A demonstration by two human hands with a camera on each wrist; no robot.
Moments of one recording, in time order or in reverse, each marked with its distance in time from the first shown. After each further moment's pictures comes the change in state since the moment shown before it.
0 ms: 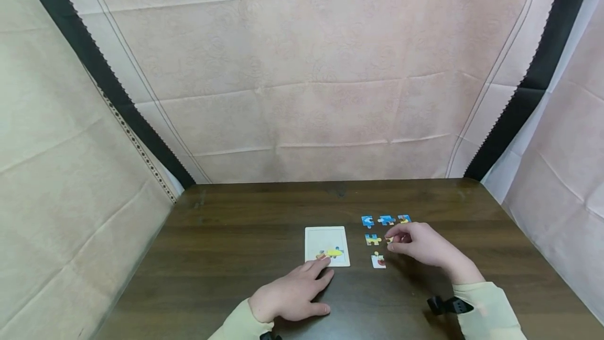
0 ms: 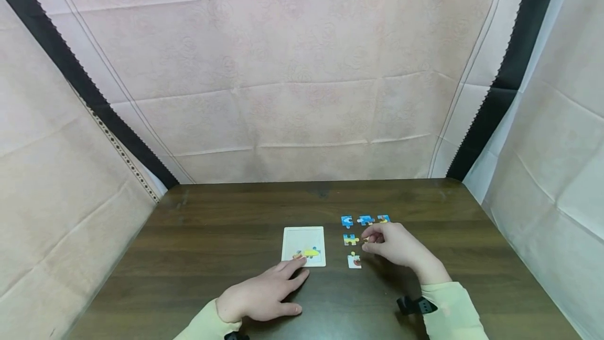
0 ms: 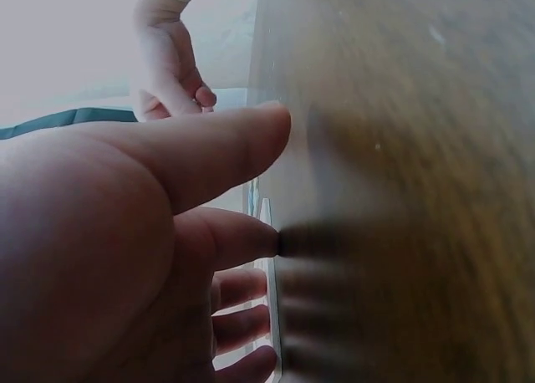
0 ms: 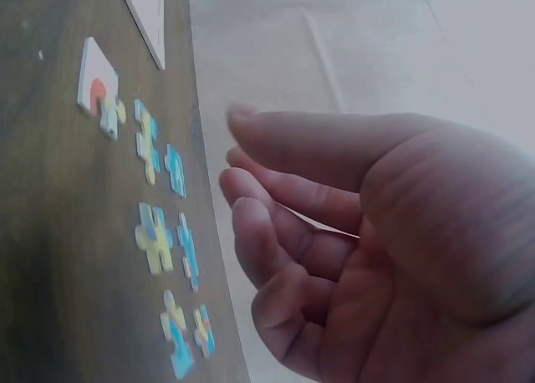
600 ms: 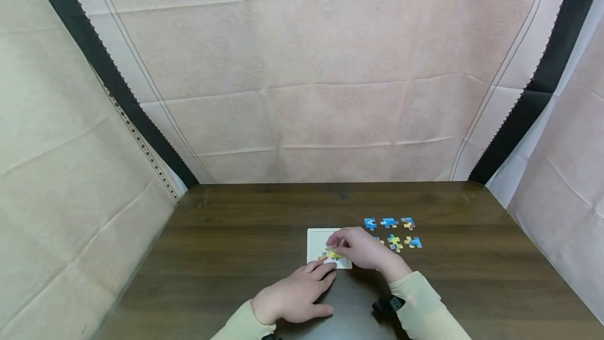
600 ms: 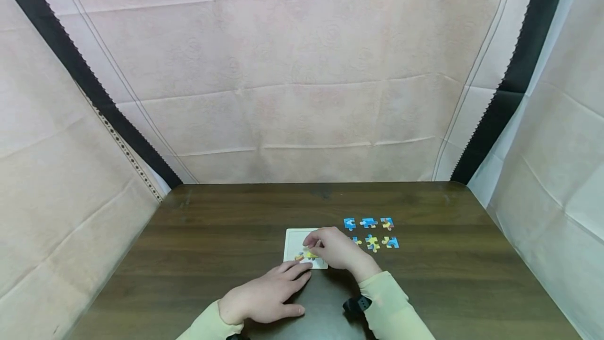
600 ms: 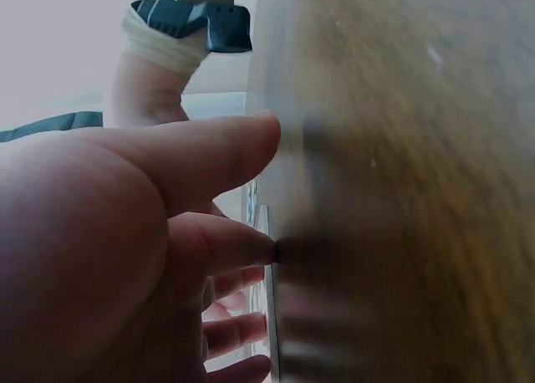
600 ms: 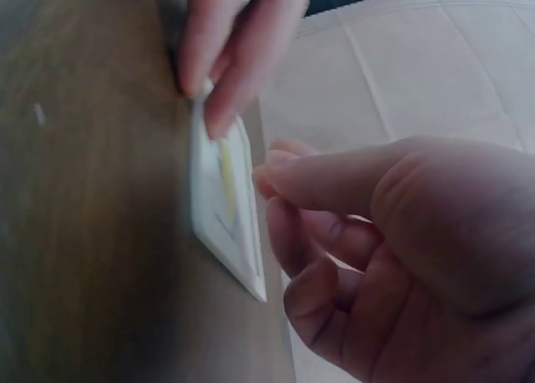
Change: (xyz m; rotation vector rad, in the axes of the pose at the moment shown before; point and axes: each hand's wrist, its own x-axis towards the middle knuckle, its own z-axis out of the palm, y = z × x) left_hand 0.003 -0.001 0.005 0.062 0.050 0.035; right_hand 0.063 -0.069 0.083 0.032 -0.133 -0.167
